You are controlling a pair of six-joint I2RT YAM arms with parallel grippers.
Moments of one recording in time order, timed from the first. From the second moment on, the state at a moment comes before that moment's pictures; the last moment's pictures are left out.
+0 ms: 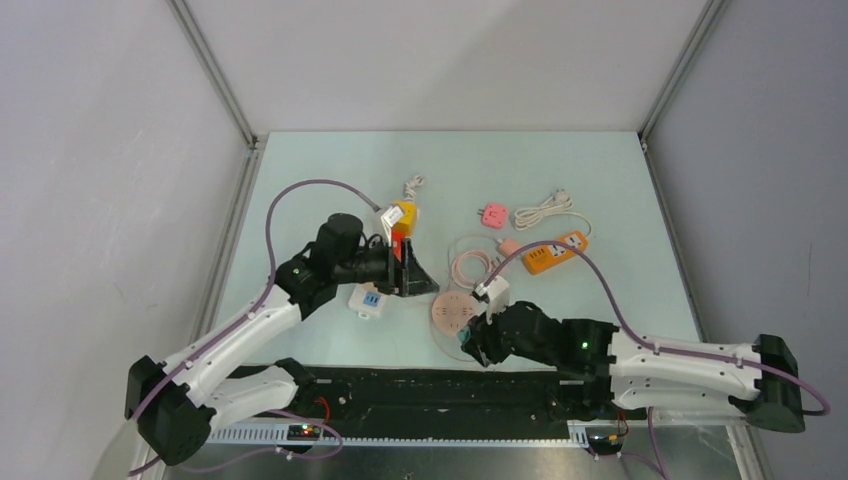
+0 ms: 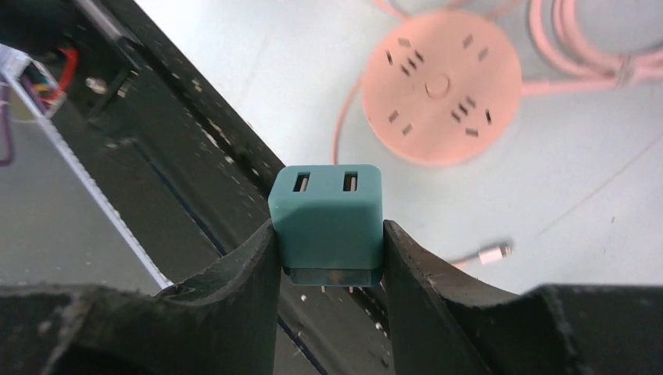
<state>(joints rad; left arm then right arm) -0.63 1.02 0.79 -0.30 0.54 -0.62 1.29 0.89 0.57 -0.37 0.24 0.53</state>
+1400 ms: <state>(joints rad) -0.90 1.18 0.78 -0.16 0.62 -0.64 1.33 0.81 0.57 -0.13 0.24 0.10</state>
